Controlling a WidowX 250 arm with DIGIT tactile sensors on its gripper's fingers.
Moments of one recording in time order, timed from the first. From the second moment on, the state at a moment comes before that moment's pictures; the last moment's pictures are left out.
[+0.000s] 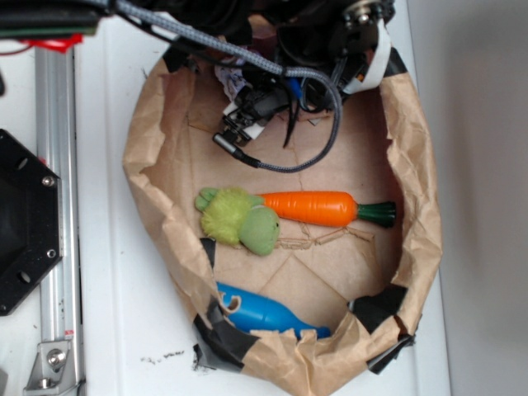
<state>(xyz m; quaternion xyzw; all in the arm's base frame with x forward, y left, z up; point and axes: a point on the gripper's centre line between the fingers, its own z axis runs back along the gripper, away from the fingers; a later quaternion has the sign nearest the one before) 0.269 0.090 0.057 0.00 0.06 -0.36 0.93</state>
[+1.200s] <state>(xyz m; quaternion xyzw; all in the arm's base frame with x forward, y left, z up) 0.252 0.093 0.040 -0.01 0.11 -0.35 0.93</state>
